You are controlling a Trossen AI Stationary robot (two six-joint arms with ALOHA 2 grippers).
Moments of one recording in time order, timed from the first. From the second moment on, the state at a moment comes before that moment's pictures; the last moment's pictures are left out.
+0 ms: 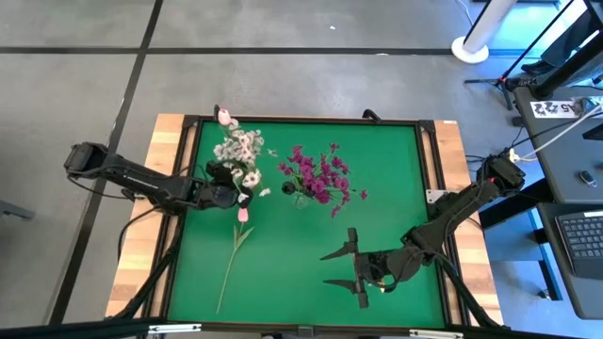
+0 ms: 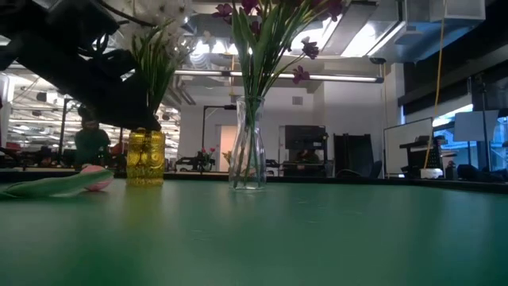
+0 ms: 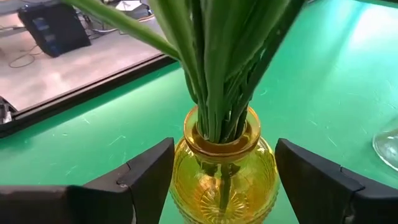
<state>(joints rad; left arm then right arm) -0.13 1.05 0.32 -0.09 -0.93 -0.65 0.69 1.52 1.00 0.35 0.53 0.01</state>
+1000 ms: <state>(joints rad) -0.24 1.04 0.54 -0.60 -0.82 -0.81 0.69 1.52 1.00 0.35 0.53 0.01</state>
